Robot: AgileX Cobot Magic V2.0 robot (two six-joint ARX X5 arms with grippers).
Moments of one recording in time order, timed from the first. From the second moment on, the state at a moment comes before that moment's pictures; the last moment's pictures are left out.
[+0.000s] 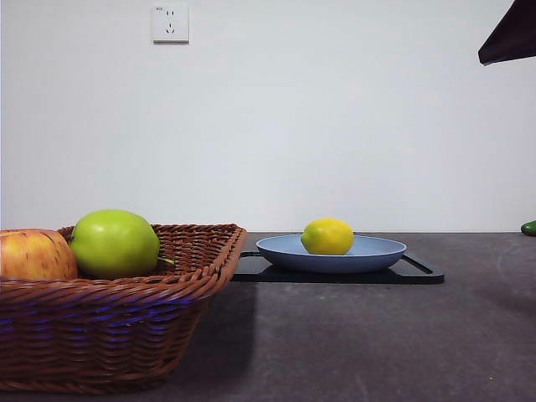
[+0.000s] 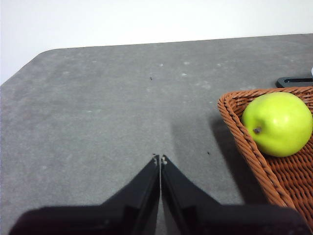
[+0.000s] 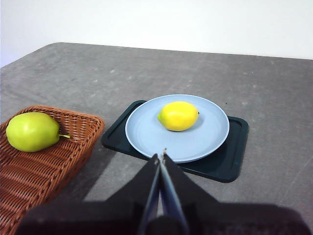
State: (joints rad) left arm -0.01 0.02 0.02 -0.19 -0.02 0.02; right arm 0.69 0.52 0.44 -0.16 0.27 0.10
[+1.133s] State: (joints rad) left arm -0.01 0.00 0.02 -0.17 -0.02 0.02; right arm 0.51 0.34 0.41 -0.17 0.20 -0.01
